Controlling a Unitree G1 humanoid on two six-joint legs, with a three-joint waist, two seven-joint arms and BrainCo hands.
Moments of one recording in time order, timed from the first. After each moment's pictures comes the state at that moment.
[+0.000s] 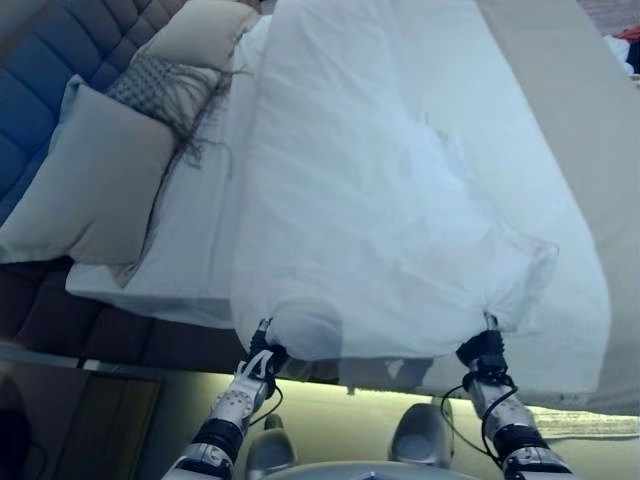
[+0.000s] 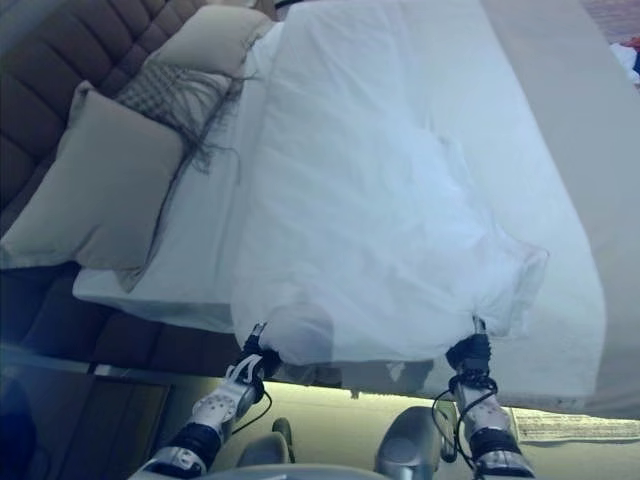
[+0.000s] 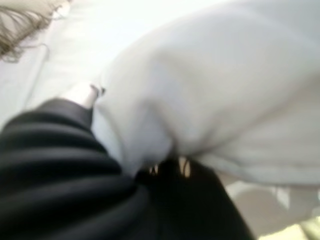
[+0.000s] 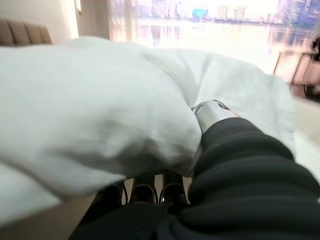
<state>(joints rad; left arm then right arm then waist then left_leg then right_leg) -0.14 0.10 -0.14 0.80 -1.49 0.17 -0.14 -0.08 -0.25 -0.11 0.87 1.68 0.03 0.38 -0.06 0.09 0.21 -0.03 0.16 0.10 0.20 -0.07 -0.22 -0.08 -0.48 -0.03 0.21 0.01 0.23</state>
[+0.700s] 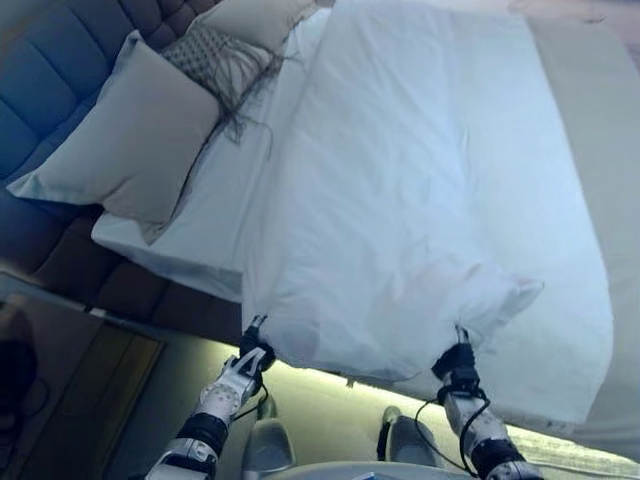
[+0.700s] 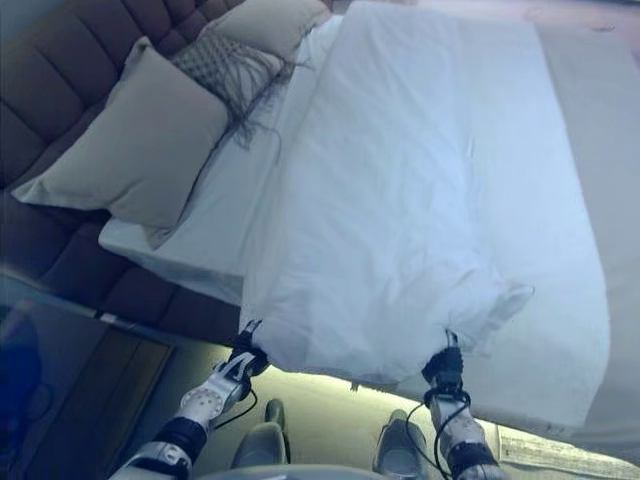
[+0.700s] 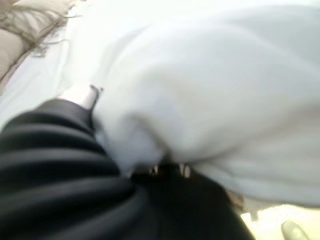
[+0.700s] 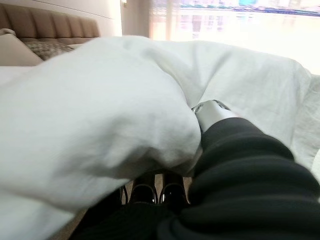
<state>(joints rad) -0.18 0.16 -0.15 0.79 -1.46 0.15 -0.13 -0.10 -0.21 0.04 0.83 1.76 -0.02 0.39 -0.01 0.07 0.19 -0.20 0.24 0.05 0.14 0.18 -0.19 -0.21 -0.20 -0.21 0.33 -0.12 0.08</state>
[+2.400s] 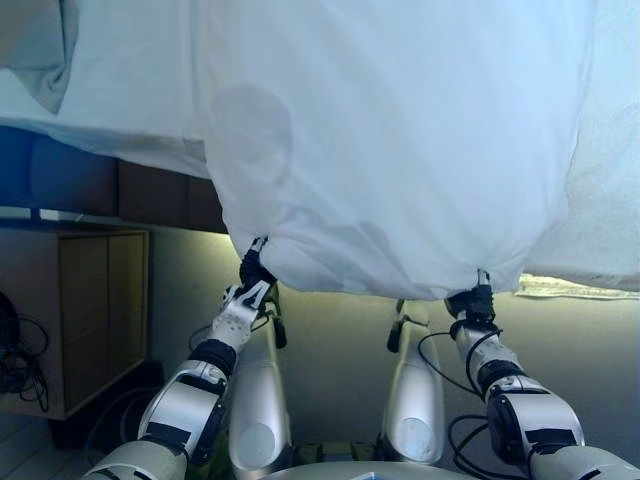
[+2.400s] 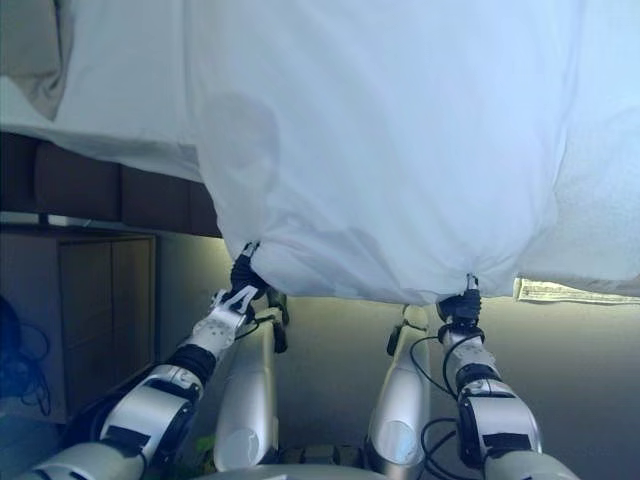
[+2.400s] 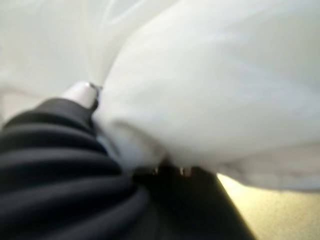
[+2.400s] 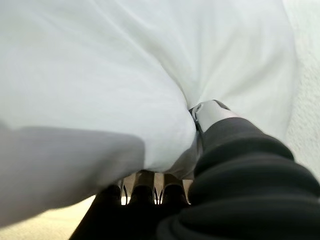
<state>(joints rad) -0.55 0.20 -0.21 0.98 -1.37 -0.04 -0.37 -0.49 -0.31 -0.15 1.19 1.74 0.03 0.40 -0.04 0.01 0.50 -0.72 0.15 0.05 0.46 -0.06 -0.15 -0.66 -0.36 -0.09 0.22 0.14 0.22</state>
